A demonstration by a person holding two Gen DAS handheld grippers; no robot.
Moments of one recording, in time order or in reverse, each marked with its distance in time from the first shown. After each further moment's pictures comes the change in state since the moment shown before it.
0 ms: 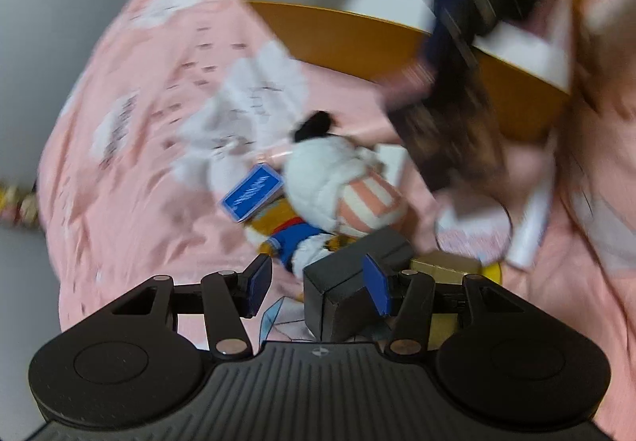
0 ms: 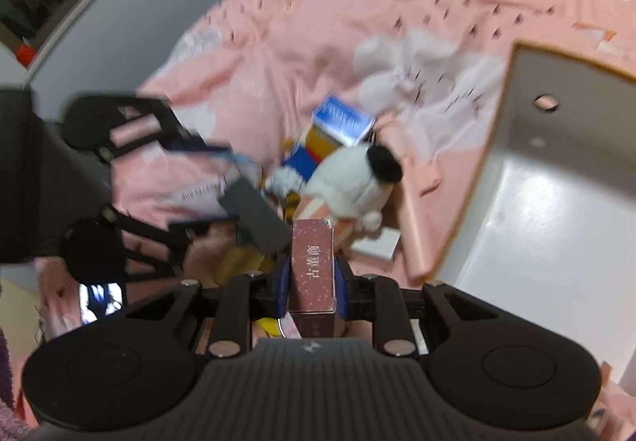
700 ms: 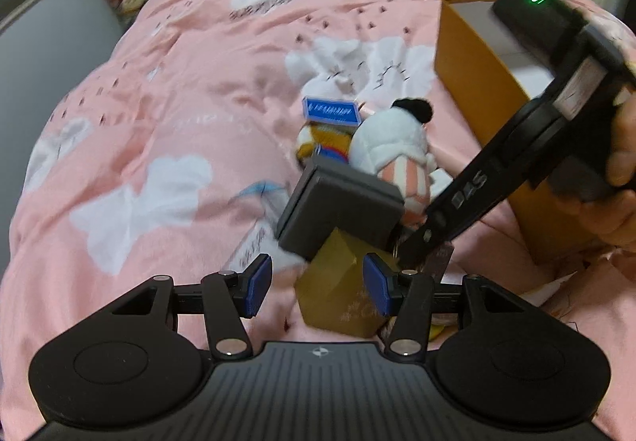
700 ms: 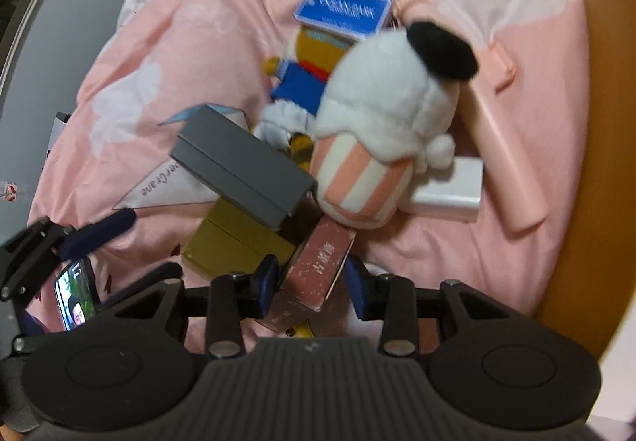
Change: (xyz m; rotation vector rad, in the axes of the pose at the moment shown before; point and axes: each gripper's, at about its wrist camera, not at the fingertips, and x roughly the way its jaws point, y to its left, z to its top) left arm -0.028 -0.005 -0.073 -0.853 -0.064 0.063; right arm 0.136 0.010 -0.002 0.262 0.244 0.054
